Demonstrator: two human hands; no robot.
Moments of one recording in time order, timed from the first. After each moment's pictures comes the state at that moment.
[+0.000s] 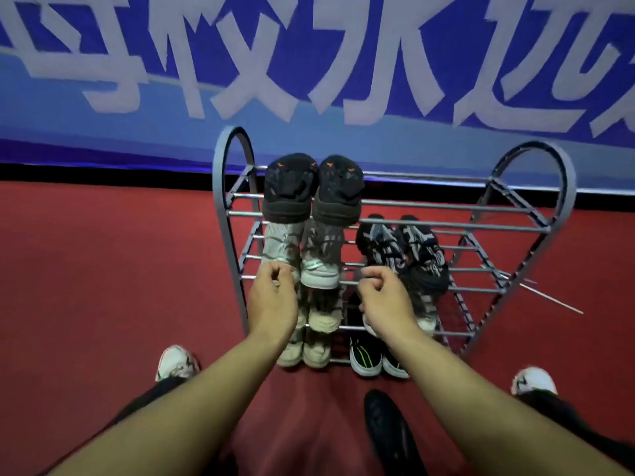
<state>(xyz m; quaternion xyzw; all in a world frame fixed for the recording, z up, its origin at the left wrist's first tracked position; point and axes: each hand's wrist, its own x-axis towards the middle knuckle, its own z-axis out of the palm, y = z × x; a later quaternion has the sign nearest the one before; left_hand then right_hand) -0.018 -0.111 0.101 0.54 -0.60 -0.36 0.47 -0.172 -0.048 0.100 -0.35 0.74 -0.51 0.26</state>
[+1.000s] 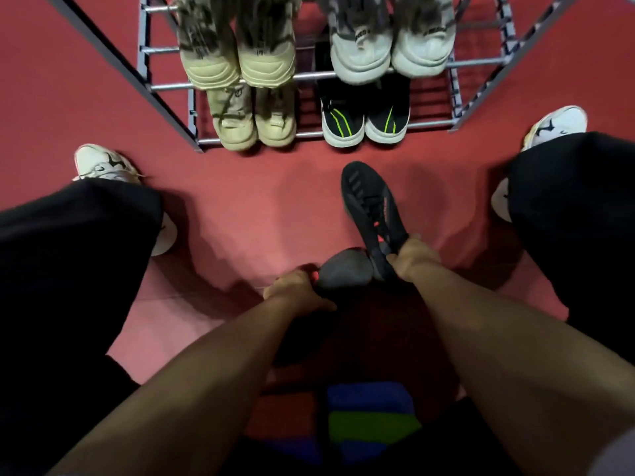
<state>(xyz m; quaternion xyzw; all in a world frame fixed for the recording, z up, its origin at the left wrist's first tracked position) -0.014 0.053 -0.194 0.53 -0.68 -0.38 -0.32 -0.225 0.126 -0.199 -0.19 0.90 0.02 0.39</state>
